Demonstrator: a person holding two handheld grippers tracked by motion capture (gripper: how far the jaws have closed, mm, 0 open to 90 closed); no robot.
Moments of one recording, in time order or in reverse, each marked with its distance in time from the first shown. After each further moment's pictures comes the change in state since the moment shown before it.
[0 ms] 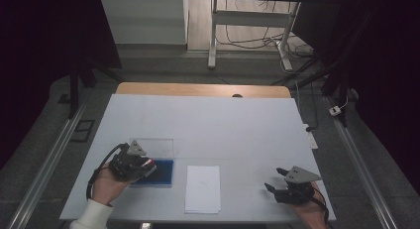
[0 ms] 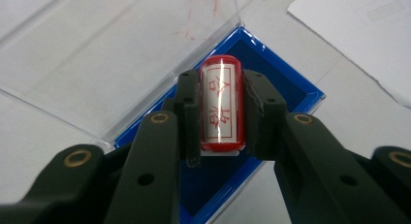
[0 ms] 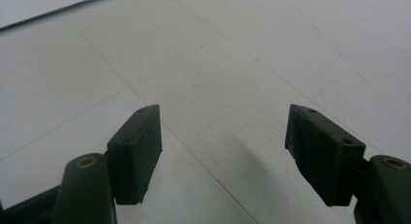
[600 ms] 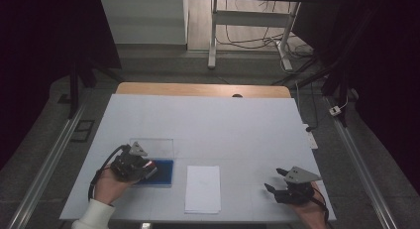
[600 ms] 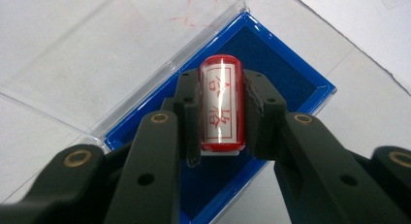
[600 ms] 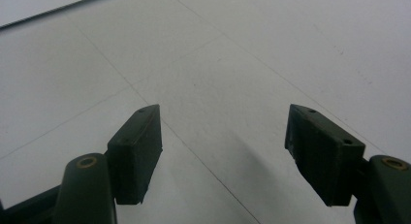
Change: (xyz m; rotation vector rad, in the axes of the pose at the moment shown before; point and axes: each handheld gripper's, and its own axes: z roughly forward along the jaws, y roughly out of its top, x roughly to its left) left arm 0.002 -0.003 0.010 0.025 -0.014 -0.017; right arm 0.001 0.000 0.000 0.003 0.005 -0.002
